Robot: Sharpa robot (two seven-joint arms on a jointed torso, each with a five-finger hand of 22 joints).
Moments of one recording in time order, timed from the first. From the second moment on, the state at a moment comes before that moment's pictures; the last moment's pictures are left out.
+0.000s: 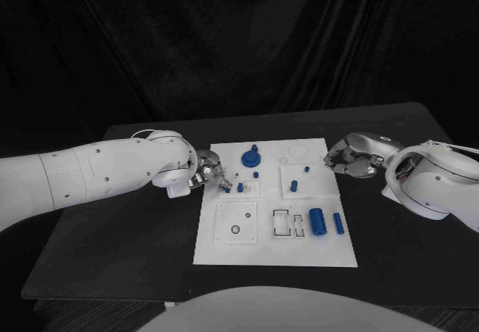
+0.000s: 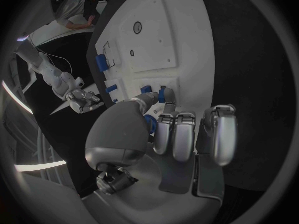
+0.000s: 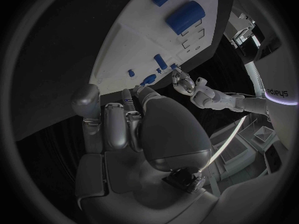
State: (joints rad) left arm 1.27 -0.77 -0.21 1.41 -0.88 0.13 -0.44; left_hand 1.16 -0.03 0.40 0.11 0.41 0.93 0.05 0.34 1.18 1.47 -0.02 1.57 1.31 1.47 -0.07 1.57 1.31 0.03 1.47 0.05 1.44 1.31; right arm 1.30 -0.95 -0.21 1.61 -1.40 -0.26 -0.16; right_hand 1.36 0.02 0.19 0.18 0.47 0.89 0.12 0.17 0.12 1.47 0.02 1.51 1.31 1.46 -0.05 1.33 1.28 0.11 1.39 0.06 0.89 1.31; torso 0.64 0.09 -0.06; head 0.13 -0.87
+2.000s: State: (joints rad) left arm 1.26 -0.77 -0.20 1.40 -0.88 0.13 -0.41; left_hand 1.15 0.00 0.37 0.09 0.24 0.92 0.06 0.33 1.18 1.46 -0.02 1.57 1.31 1.46 -0.06 1.57 1.31 0.03 1.46 0.05 1.43 1.31; right arm 1.29 -0.96 -0.21 1.61 -1.39 -0.26 -0.16; right_hand 1.36 0.02 0.20 0.17 0.47 0.89 0.12 0.17 0.12 1.47 0.02 1.51 1.31 1.46 -0.05 1.33 1.28 0.11 1.39 0.06 0.89 1.31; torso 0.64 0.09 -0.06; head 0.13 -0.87
